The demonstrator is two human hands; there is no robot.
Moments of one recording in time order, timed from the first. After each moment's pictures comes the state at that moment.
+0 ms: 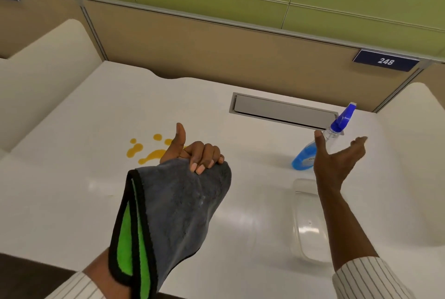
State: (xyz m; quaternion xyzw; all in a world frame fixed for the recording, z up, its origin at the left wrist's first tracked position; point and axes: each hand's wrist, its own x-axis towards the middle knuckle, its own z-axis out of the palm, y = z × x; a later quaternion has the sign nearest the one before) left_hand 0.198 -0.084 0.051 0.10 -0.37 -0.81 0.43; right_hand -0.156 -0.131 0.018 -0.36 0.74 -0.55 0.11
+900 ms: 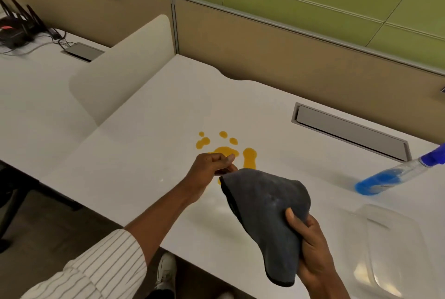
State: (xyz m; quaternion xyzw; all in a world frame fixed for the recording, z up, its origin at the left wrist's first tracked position) left_hand 0.347 -0.035 0.023 0.51 -0.38 -0.61 0.47; right_hand 0.088 0.044 0.055 -0.24 0.50 -0.44 0.71
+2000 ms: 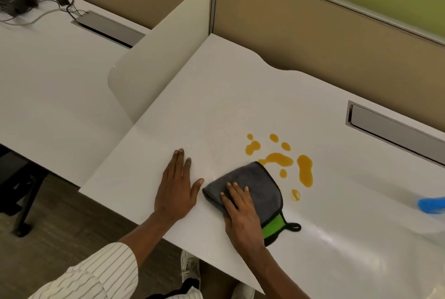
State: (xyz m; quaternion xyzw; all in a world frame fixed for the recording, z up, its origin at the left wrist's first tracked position) left_hand 0.581 -0.002 -0.138 0.76 -0.63 -0.11 0.12; right_hand 0.350 0.004 -0.129 -0.87 0.47 -0.15 0.10
